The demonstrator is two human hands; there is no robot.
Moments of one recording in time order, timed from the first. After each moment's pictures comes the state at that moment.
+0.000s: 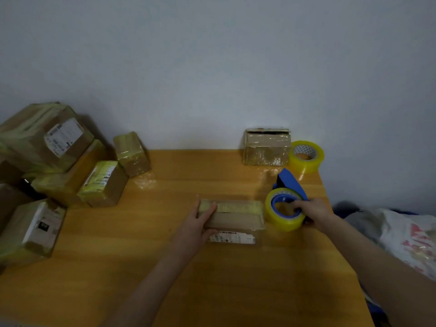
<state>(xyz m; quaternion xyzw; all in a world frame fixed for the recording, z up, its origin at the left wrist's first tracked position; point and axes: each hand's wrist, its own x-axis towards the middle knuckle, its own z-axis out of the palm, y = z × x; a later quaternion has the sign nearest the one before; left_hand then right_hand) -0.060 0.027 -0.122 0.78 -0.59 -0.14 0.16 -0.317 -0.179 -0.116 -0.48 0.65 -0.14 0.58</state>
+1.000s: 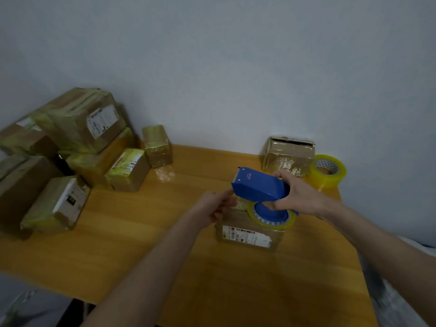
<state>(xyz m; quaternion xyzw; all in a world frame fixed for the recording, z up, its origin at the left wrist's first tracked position) -0.053 -0.007 -0.054 0.67 -0.13 -0.55 0.48 -0.246 -0.137 -0.004 -0.82 0.34 -0.03 0.46</state>
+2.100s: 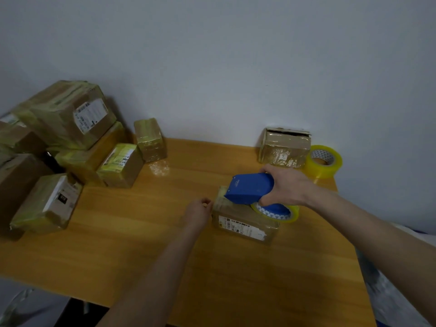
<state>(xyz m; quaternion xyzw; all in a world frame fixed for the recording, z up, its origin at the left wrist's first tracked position) -0.038 0.000 -0.137 0.88 -0.29 -0.27 0.26 -0.223 -0.136 -0.002 -0.92 0.34 0.07 0.19</state>
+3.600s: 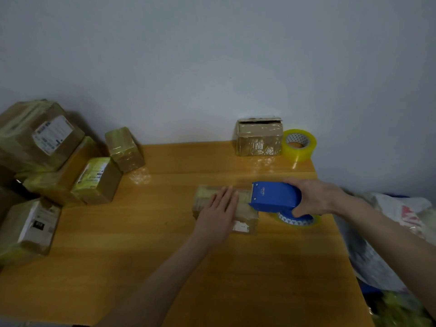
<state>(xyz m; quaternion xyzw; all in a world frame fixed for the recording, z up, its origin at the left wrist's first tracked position) -0.113 -0.008 -0.112 0.71 -0.70 -0.02 -0.07 -0.339 -0.166 -0.046 -0.87 0.39 0.12 0.27</state>
